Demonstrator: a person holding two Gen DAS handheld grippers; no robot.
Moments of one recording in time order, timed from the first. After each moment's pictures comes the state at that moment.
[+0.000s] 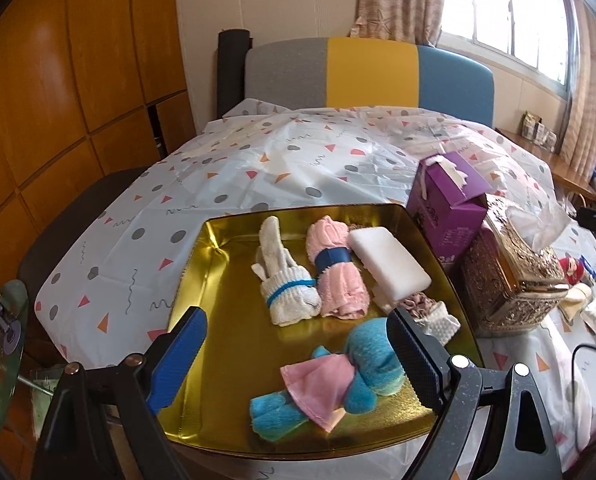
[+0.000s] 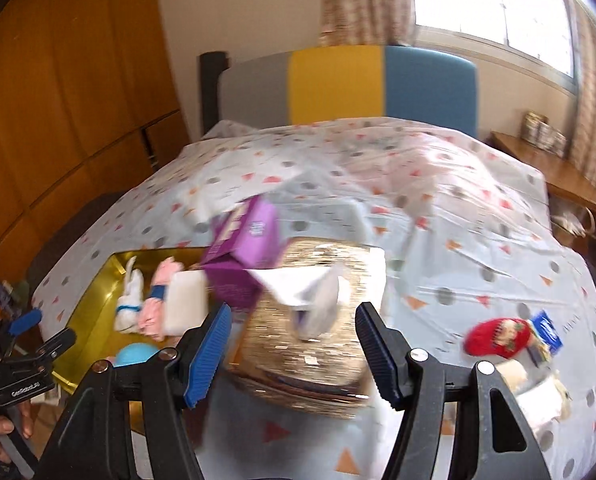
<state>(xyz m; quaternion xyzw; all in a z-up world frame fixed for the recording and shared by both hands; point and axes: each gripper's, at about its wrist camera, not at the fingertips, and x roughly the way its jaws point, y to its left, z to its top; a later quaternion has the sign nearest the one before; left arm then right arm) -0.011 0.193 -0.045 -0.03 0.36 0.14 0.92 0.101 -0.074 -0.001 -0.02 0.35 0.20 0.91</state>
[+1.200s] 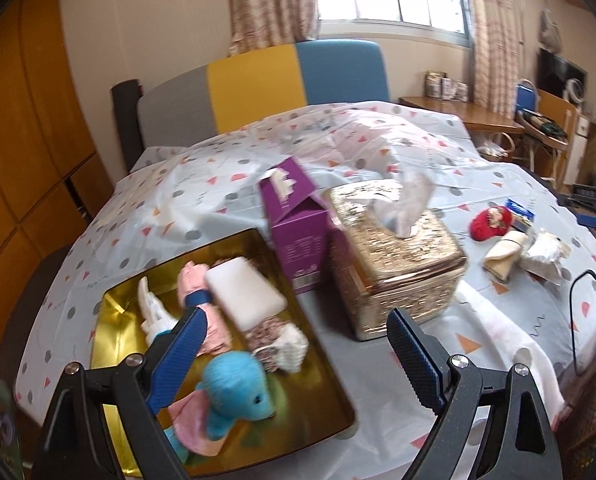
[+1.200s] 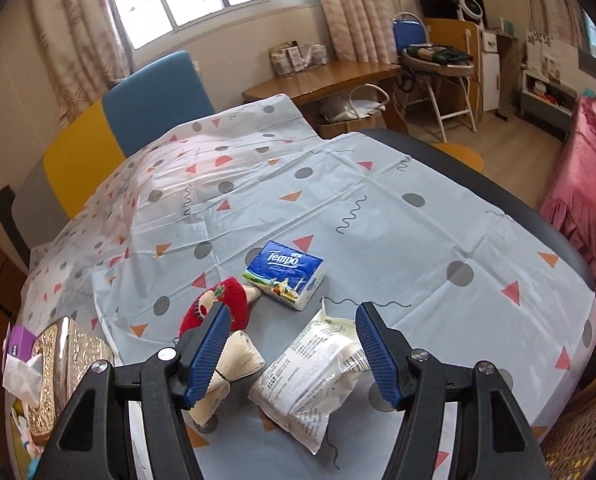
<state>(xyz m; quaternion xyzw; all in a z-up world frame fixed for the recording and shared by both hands) 0.014 0.064 -0.025 0.08 0.35 0.00 0.93 0.111 -0.354 -0.062 0.21 0.36 -0.12 0.90</state>
